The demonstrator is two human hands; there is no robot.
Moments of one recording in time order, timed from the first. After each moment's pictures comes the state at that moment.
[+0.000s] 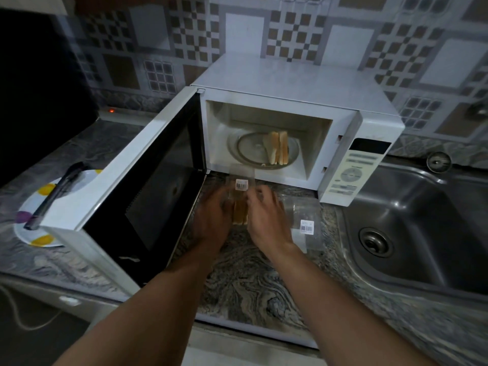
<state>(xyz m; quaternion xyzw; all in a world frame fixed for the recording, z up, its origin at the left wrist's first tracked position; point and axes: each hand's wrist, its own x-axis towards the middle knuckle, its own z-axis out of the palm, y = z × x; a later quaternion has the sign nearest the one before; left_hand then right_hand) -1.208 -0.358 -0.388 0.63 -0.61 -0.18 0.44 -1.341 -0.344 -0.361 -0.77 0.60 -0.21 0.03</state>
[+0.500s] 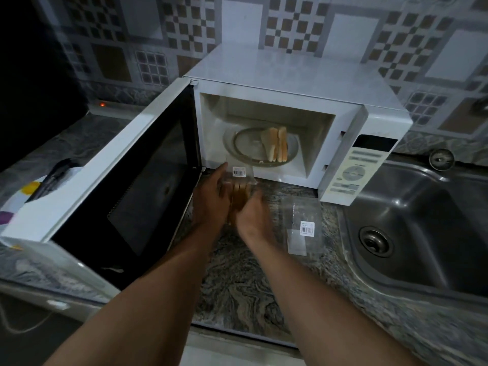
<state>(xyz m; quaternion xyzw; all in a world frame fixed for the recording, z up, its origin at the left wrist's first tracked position) -1.215 -0.395 -0.383 0.62 -0.57 -0.22 0.50 -1.311 -0.370 -0.374 -0.55 0.72 -0.29 0.31</state>
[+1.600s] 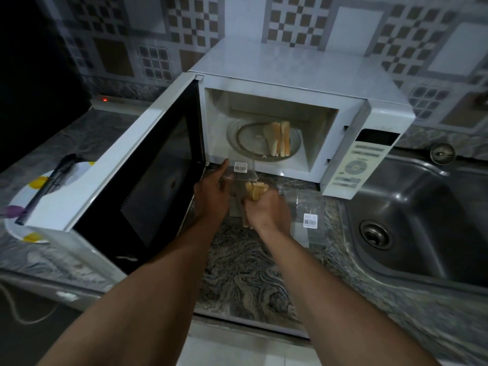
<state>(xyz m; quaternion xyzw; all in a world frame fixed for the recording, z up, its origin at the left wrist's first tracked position) -1.204 -0.395 -0.386 0.63 -0.57 -0.19 0.49 -1.324 -0.357 -0.349 -0.51 0.78 -0.25 0.25</state>
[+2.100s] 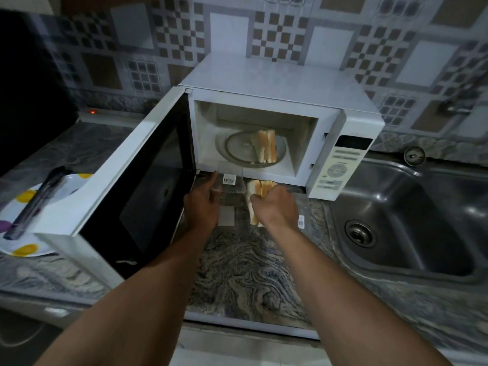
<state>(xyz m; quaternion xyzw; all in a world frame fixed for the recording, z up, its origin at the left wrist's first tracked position) -1.199 -0.383 -0.386 0.63 -0.59 -0.17 0.47 -1.351 -0.352 -0.318 -0.50 0.80 -0.25 0.23</state>
